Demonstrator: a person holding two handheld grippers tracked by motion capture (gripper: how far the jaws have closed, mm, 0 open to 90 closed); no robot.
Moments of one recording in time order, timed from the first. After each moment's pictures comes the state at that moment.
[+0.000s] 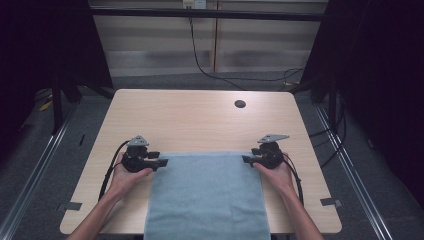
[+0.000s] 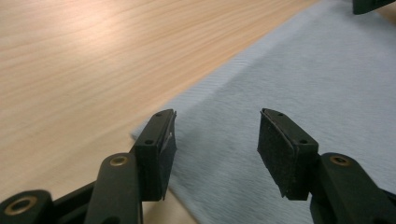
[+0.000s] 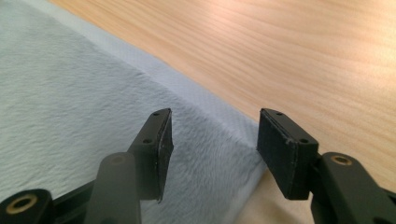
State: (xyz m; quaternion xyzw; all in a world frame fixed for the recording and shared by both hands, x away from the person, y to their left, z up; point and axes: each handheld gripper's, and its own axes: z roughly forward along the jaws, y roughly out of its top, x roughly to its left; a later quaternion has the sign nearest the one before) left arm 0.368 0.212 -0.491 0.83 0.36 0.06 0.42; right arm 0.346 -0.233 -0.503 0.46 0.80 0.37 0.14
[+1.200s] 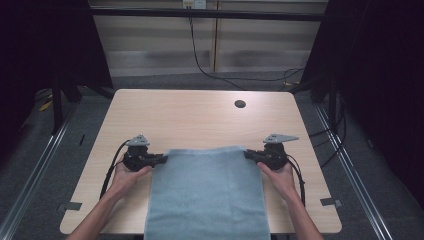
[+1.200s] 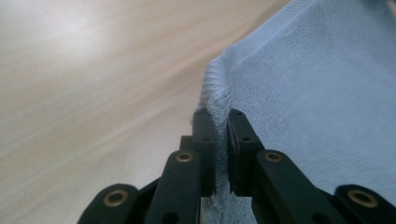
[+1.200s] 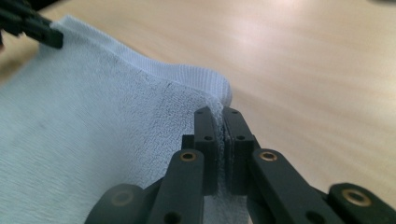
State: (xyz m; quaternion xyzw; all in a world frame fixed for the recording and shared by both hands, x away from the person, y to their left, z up) left arm 0.366 0.212 -0.478 0.82 0.33 0.04 0.46; right arm 0.325 -0.236 -0.472 0.43 0.77 0.47 0.12
